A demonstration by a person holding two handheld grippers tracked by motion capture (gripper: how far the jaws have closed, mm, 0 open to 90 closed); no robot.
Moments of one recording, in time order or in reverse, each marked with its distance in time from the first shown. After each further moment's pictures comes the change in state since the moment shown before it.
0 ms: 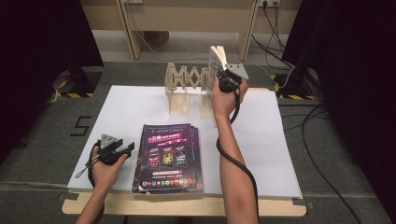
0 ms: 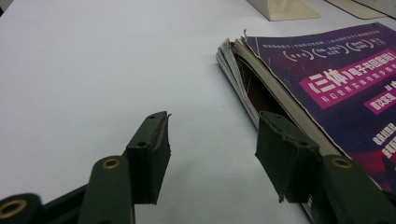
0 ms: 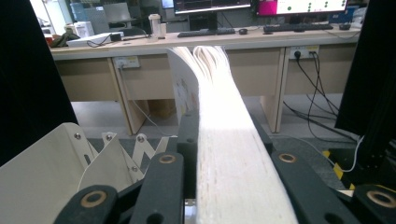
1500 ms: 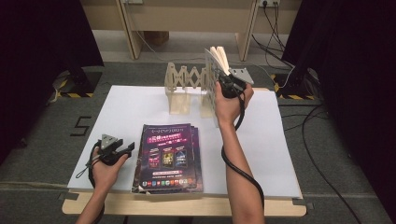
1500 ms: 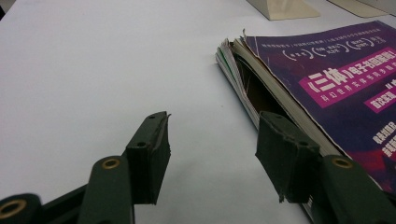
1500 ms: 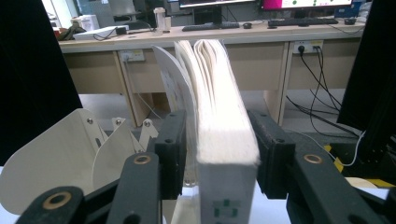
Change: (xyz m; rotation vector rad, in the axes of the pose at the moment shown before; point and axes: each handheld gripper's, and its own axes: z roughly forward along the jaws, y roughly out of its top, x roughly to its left) left arm -0.001 0.000 0.000 0.001 0.005 0.006; right arm -0.006 0.000 -0.029 0.029 0.022 -0.006
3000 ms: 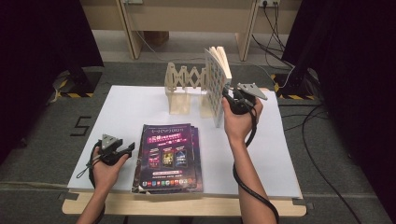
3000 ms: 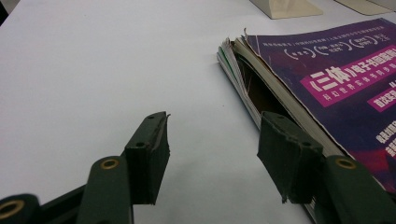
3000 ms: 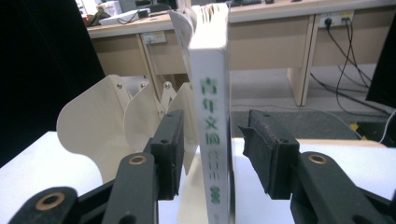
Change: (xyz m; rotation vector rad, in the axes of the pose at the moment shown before) left arm -0.002 0.000 0.000 0.000 0.010 0.004; right arm -0.019 -0.020 -0.052 0.084 0.105 0.049
